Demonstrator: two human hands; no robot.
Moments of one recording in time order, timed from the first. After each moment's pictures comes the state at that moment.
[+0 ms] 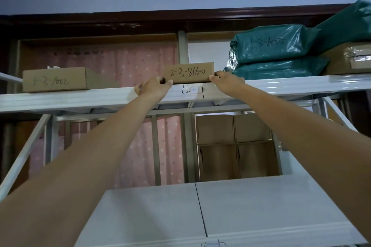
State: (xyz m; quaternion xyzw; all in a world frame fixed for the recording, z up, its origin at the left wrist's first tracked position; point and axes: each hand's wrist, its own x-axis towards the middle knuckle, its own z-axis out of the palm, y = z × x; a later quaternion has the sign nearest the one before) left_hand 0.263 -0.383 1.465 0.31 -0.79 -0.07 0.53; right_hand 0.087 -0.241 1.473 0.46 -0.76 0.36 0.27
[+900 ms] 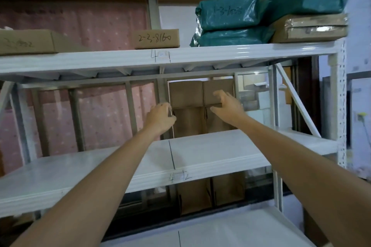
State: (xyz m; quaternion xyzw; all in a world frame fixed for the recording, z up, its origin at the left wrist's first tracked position) left_hand 0.232 -0.308 1.275 0.23 -0.88 -0.05 0.41; right_hand 0.063 -0.140 1.274 0.42 -0.78 0.41 0.23
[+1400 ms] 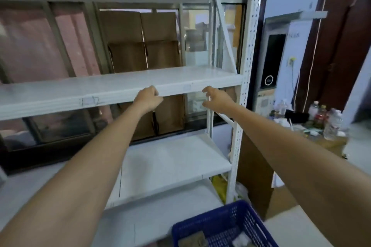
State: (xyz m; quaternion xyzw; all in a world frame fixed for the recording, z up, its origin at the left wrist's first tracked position) left_hand 0.113 -0.059 1.109 0.27 -0.91 -0.22 0.23; right_hand -0.043 0.145 1.090 0.41 -0.87 0.28 0.03
